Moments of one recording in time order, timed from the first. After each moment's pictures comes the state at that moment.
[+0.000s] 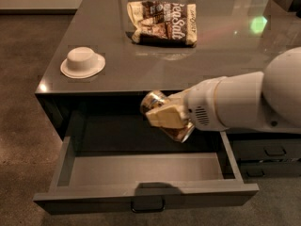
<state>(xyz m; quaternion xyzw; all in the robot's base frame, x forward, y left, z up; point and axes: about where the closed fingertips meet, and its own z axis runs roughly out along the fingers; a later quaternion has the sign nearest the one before) 0.446 -0.038 0.898 -0.34 0.83 0.21 0.39</state>
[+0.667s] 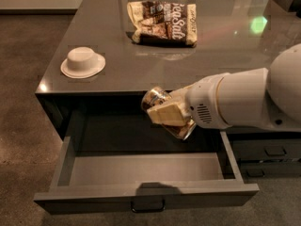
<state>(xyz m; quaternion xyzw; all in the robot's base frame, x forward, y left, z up) 0.445 -0.039 0.908 -0.35 0.82 0.20 0.40</state>
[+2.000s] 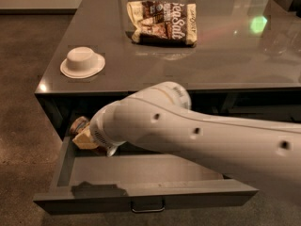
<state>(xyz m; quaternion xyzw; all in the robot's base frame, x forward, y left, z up) 0.456 0.151 0.805 -0.44 0.80 0.20 0.35</state>
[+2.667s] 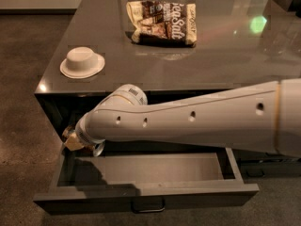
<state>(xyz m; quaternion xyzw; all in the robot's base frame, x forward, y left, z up) 0.501 0.212 0.721 -0.45 0.81 0.20 0.31</state>
